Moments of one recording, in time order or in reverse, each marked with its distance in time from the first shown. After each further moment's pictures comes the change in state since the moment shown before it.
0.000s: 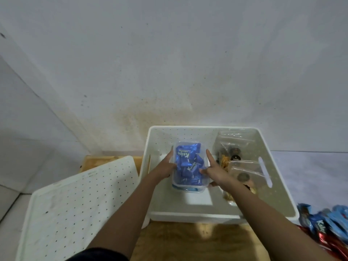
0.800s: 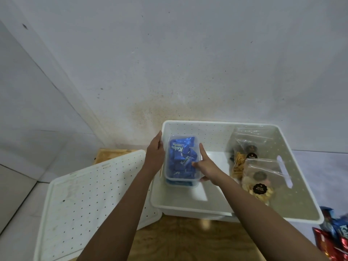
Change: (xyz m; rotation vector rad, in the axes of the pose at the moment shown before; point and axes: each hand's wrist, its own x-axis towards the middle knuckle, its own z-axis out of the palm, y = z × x) left_hand -0.007 -0.013 -0.054 -0.022 0.488 0.235; right_hand 0.012 -0.029 0.061 0.037 -0.068 -0.067
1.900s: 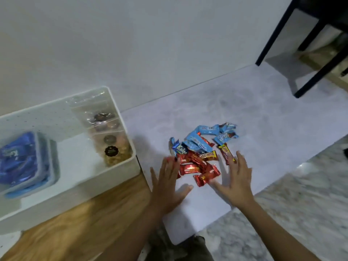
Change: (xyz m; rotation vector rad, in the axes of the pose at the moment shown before) left_hand -0.266 -0.024 0.349 0.652 -0.654 0.708; right_hand -0.294 0.347 -0.256 -0.569 0.892 0.069
